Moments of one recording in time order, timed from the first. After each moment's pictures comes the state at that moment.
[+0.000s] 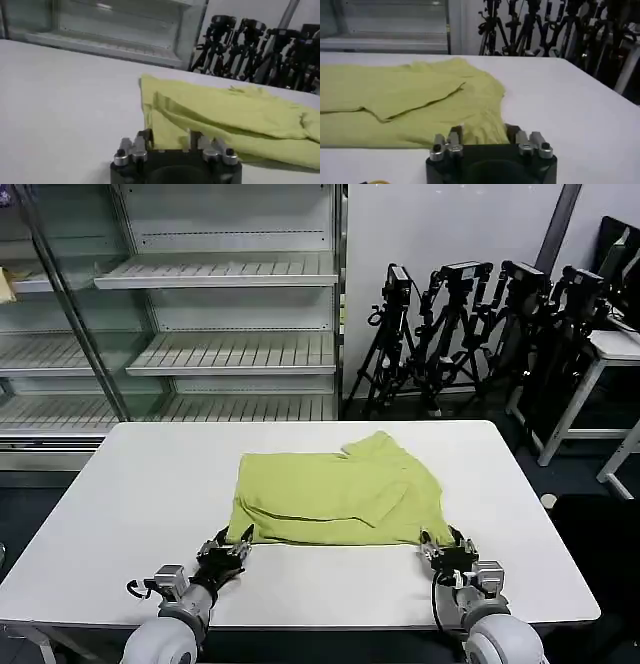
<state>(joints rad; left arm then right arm) 1.33 -1.11 -0.35 -1.97 -0.65 0.34 -0.22 -1.34 1.14 0.39 2.02 0.45 -0.47 0.27</state>
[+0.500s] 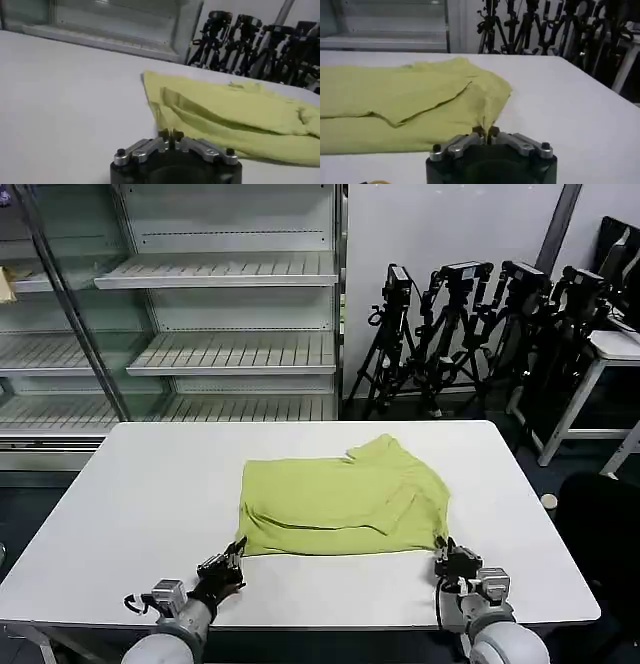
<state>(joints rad) 1.42 -1.10 -0.35 -2.04 -0.65 0.34 -0.21 -1.40 1.12 0.42 2.06 0.45 -0.46 0.27</state>
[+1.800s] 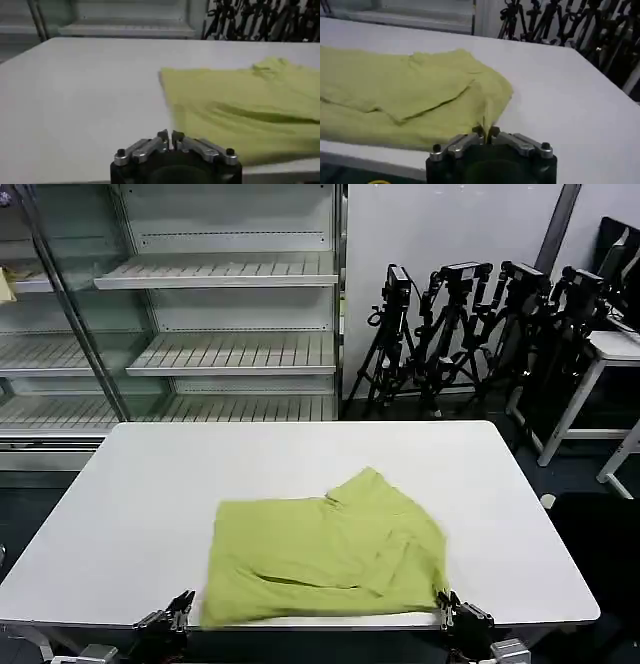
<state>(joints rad) 1.90 -0.96 -0.64 -2.32 -0.65 0.37 -0.26 -1.78 1.06 0.46 2.35 0.37 -0.45 0.26</state>
